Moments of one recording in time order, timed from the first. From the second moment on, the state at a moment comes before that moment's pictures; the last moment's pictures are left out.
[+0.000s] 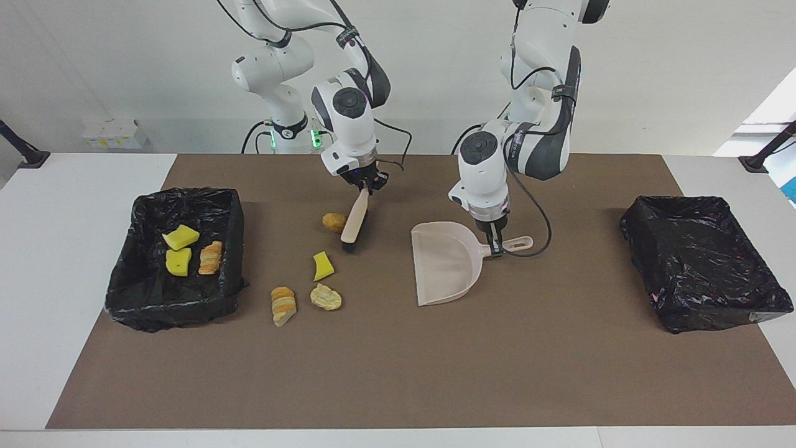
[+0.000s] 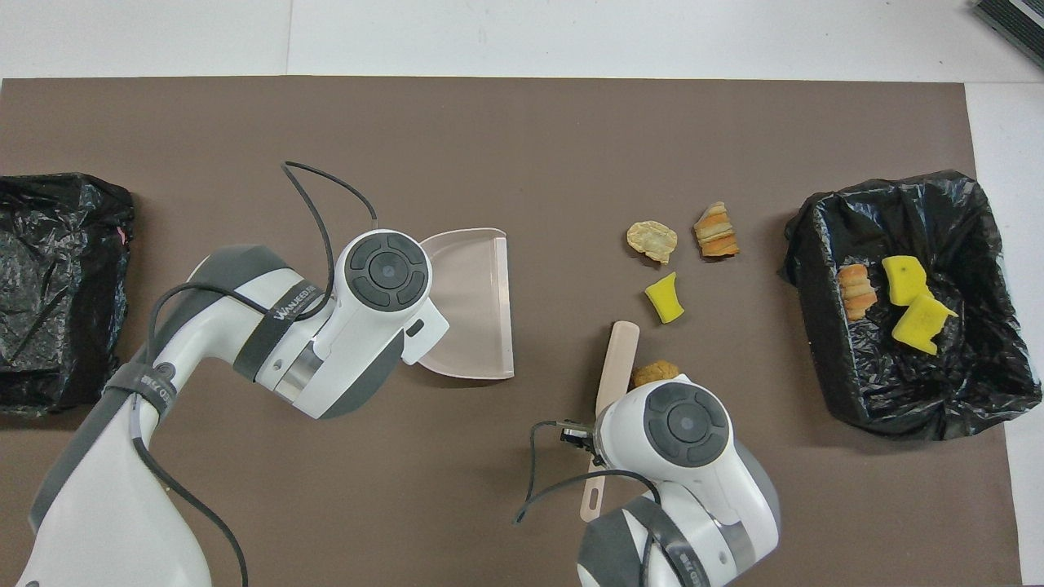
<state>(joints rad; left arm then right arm) -0.56 0.26 0.04 -1.92 0.32 2.08 0.95 0.63 -0.02 -0.04 -2.33 0.24 2.22 0.69</state>
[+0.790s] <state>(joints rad) -0.56 0.25 0.04 -1.93 0.32 2.09 0.94 0.43 0.04 -0.05 -2.06 -0.04 1.94 0.48</state>
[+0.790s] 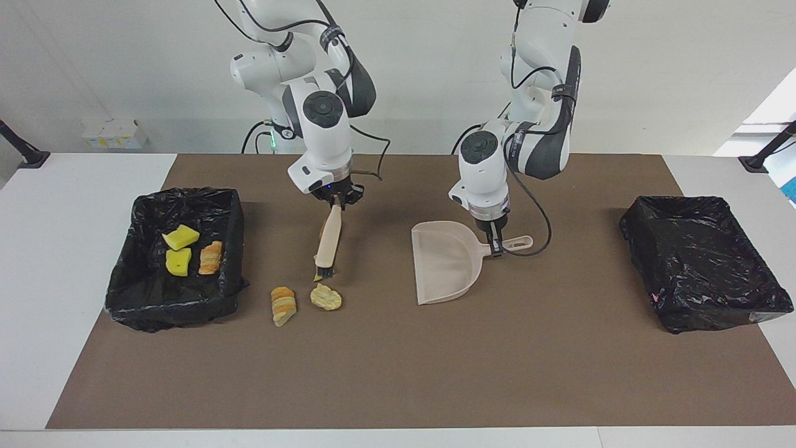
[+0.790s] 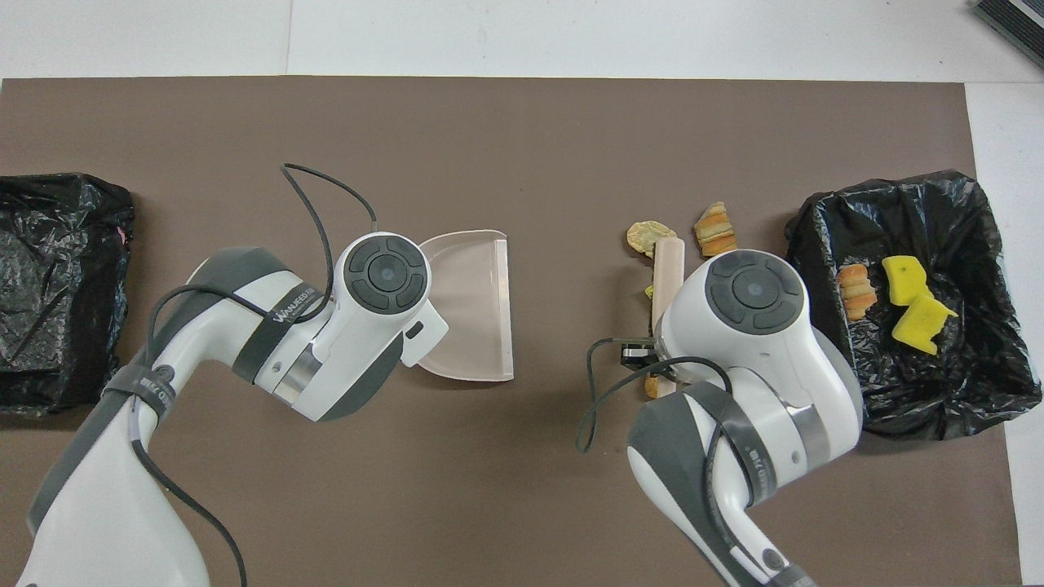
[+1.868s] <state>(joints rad) -0.56 0.25 0.04 -1.93 0.32 2.09 0.94 0.28 0.25 -0.03 -1.95 -0.27 1.98 0.08</state>
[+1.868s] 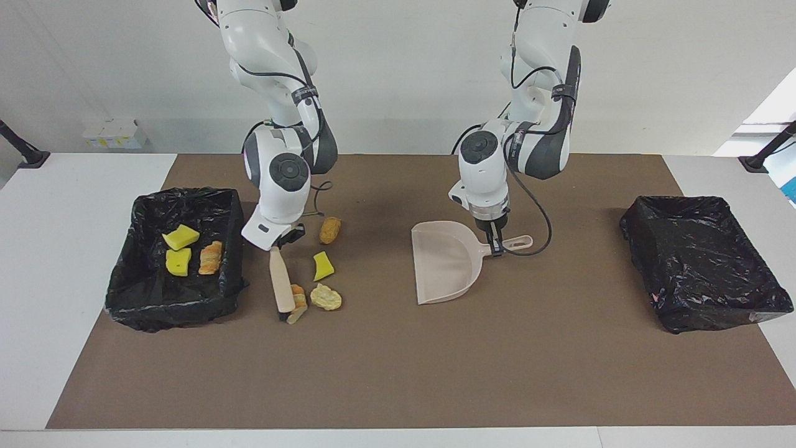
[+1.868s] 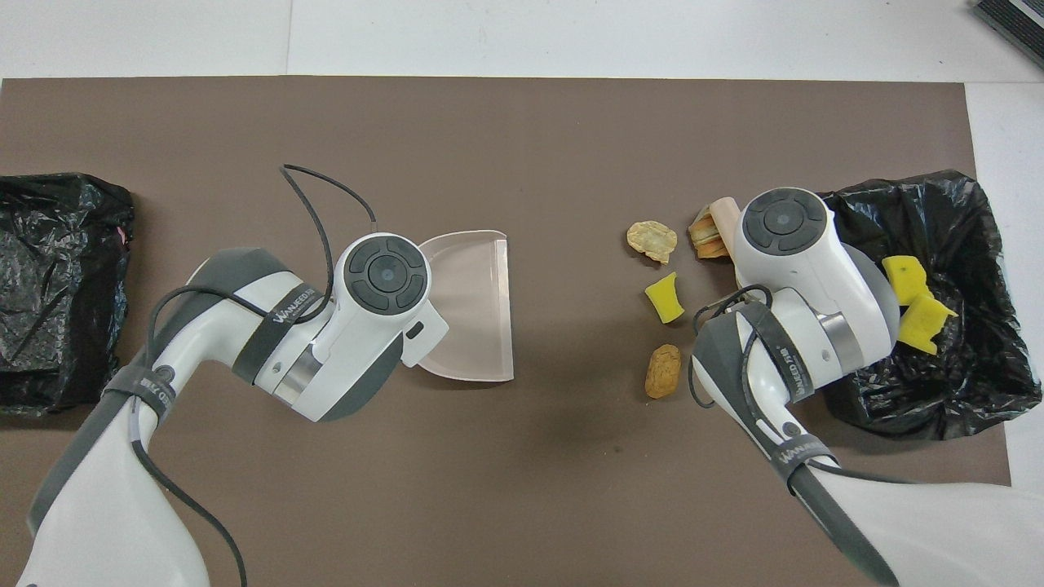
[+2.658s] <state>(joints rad) -0.56 0.24 0.04 -1.96 0.32 2.07 0.75 0.55 0.27 -0.03 -1.96 0.16 2.10 0.26</state>
